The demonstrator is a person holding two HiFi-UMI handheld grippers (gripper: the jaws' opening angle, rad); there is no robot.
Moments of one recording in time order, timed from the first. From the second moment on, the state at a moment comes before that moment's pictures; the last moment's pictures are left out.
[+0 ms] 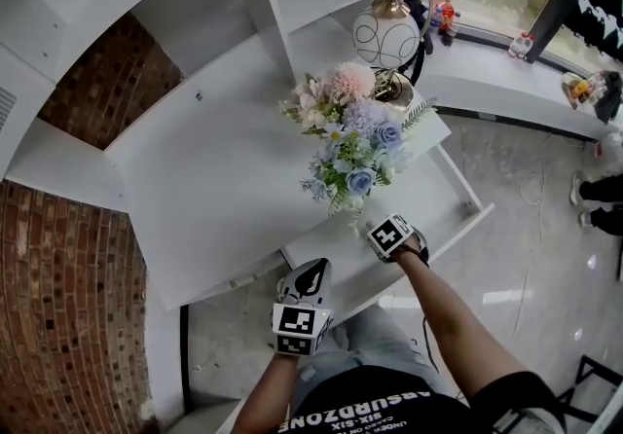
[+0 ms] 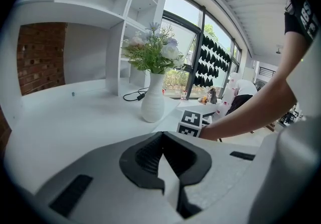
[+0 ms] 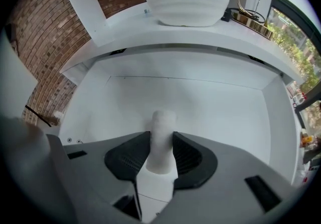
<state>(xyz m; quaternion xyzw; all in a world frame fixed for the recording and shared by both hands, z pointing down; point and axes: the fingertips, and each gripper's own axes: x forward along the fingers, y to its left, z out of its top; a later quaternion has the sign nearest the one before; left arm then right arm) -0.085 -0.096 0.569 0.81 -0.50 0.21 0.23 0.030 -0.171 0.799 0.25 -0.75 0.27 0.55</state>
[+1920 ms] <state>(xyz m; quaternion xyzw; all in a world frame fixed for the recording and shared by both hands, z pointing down) -0.070 -0.098 0.568 0.82 -0.47 0.22 0.23 0.019 -0.130 0.695 0.26 -0.81 0.29 0.42</state>
